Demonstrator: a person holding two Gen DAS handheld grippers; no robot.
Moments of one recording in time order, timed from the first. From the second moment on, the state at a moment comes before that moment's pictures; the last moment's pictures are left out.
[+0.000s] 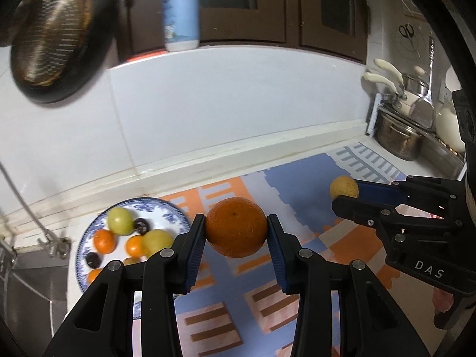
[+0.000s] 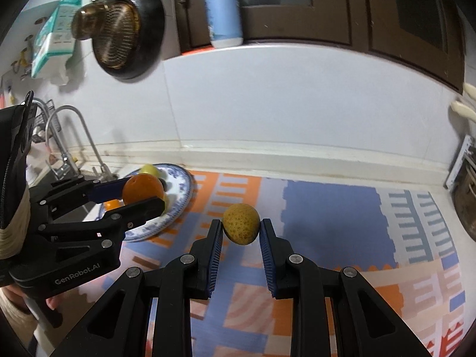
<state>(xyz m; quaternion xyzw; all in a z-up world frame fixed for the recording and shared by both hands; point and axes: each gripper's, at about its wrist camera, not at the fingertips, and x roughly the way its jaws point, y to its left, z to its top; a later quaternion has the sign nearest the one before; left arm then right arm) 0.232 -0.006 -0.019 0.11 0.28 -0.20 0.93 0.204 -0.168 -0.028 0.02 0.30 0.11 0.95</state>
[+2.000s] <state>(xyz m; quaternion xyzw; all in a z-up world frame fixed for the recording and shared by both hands) 0.282 0.146 -0.083 0.06 0.38 -0.11 0.92 0.289 0.009 -0.094 -0.05 0.38 0.26 0.89</state>
